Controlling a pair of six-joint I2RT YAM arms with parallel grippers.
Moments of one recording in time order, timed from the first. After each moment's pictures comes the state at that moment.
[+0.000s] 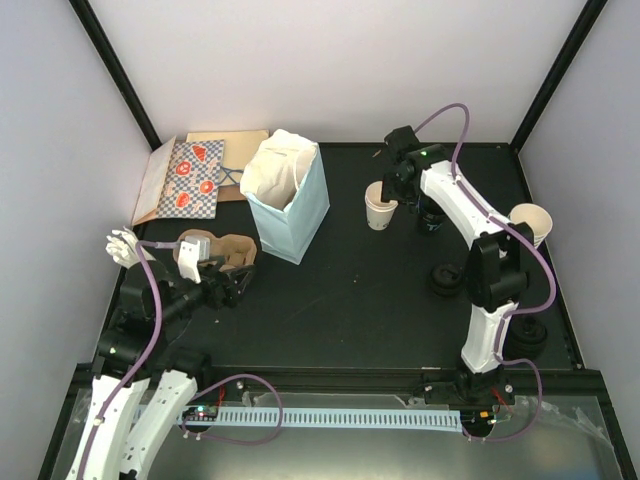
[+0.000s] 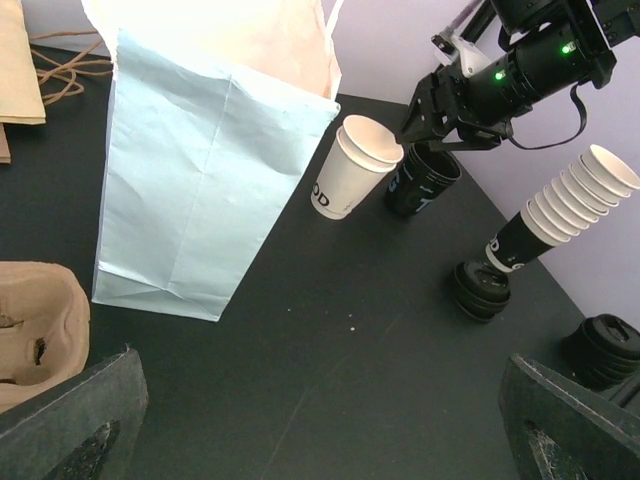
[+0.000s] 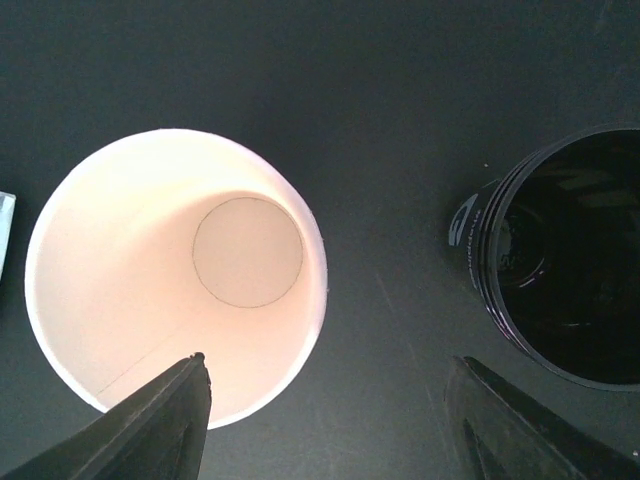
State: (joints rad) left arm -0.23 0.40 0.77 -0.73 0.42 -0.36; right arm 0.37 1.91 1.76 -1.03 0.17 0.47
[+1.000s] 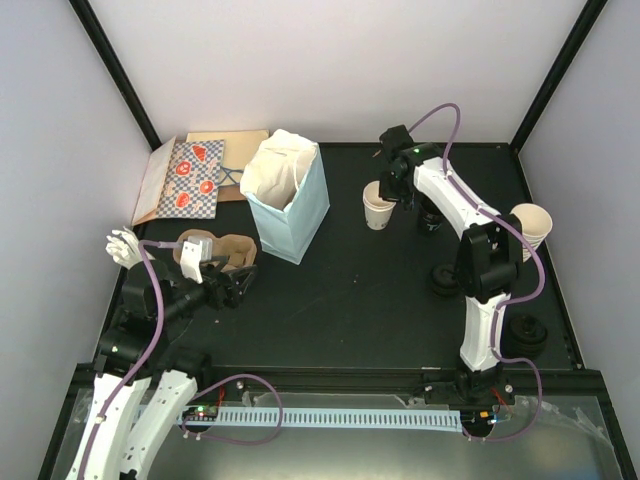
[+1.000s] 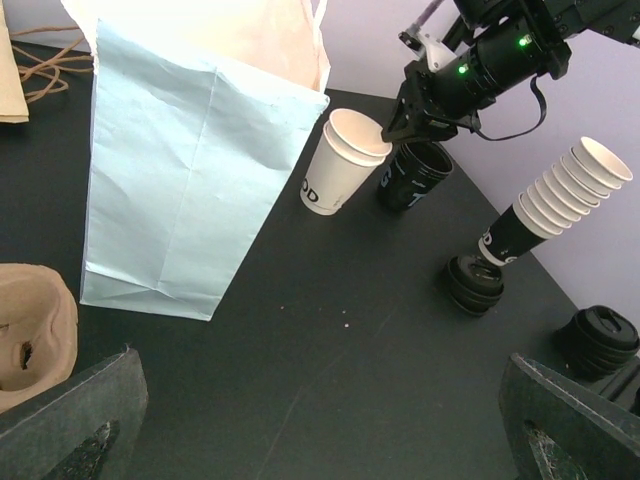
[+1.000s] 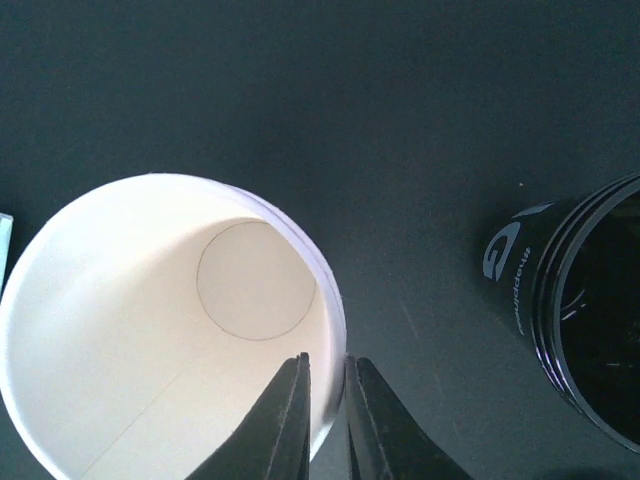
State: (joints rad) left arm -0.23 0.40 0.75 -0.71 0.45 -0.35; right arm 0.37 2.00 1.82 -1.02 0.15 0.46
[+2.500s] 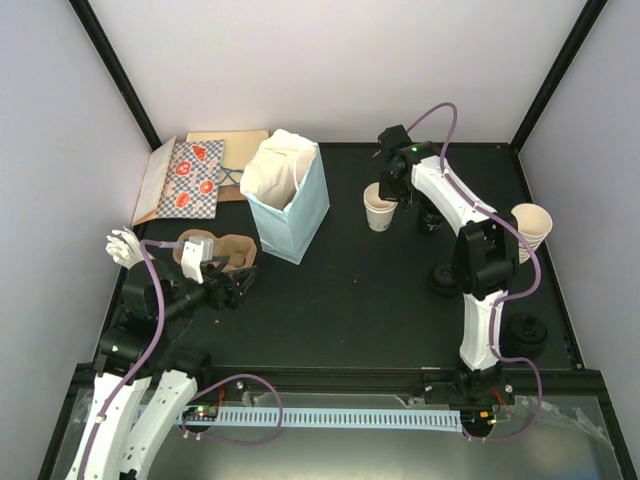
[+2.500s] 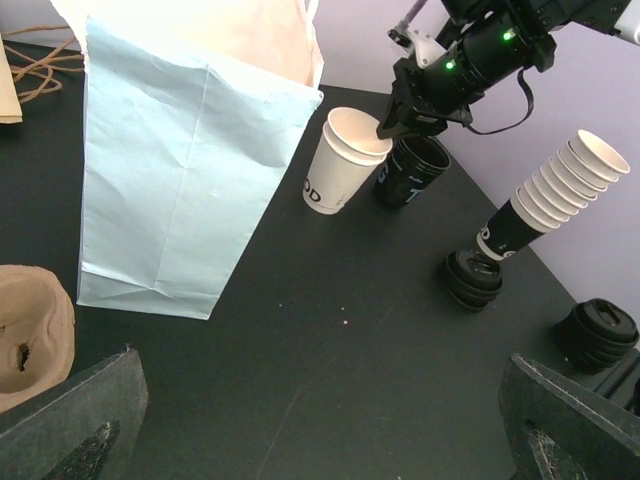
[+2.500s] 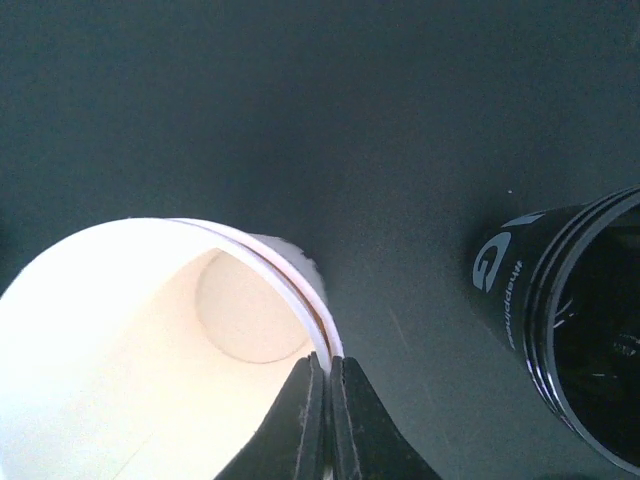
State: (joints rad) left arm -0.23 0.40 0.75 -0.72 0.46 -0.33; right arm 0.37 2.04 1.85 -1.03 0.18 0.46
